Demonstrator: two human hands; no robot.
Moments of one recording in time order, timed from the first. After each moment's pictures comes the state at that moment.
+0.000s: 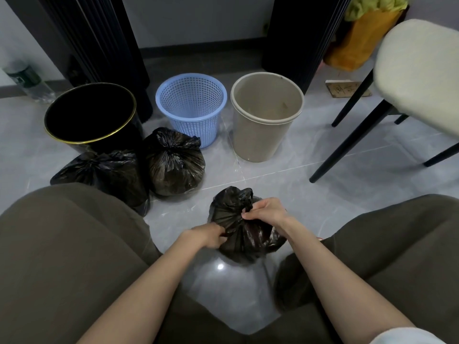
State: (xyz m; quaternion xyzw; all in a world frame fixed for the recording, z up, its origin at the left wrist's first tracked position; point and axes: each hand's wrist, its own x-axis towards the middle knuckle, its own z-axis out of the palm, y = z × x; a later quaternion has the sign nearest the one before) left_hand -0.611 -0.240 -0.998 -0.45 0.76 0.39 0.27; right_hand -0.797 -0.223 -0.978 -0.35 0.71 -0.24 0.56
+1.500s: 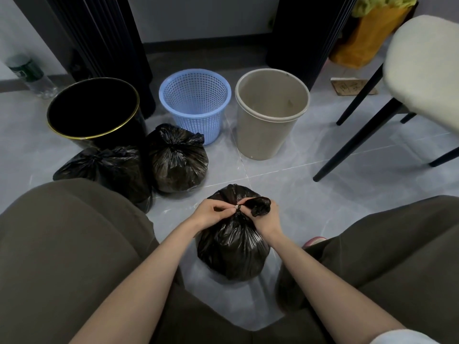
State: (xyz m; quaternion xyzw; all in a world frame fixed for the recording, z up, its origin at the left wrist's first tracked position) left_hand -0.607 -0.256 -0.995 -0.54 0.59 0.58 -0.16; right_hand -0.765 -0.209 -0.999 -0.44 0.65 -0.45 0.42
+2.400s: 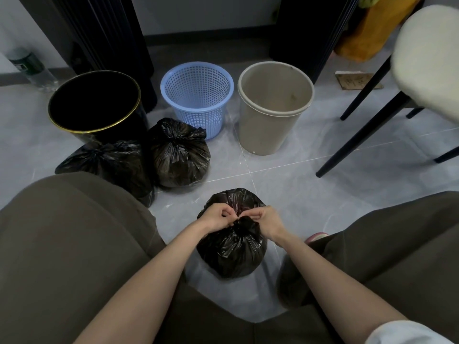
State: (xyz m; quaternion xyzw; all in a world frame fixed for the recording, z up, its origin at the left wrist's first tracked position) left_hand -0.616 -0.243 -1.014 -0.56 0.57 0.60 -0.07; right_hand -0.777 -0.198 -1.021 -0.45 0.67 -0.27 0.52
